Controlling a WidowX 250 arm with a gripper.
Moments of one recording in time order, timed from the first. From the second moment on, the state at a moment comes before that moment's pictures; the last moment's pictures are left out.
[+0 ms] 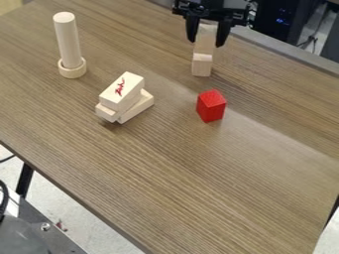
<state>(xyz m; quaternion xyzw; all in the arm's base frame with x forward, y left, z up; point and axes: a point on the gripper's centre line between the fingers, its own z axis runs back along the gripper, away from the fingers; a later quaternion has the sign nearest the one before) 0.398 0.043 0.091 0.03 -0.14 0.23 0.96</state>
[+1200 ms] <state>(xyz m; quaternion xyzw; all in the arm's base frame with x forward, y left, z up) 0.404 0.053 0.075 0.03 -0.14 0.29 0.95</state>
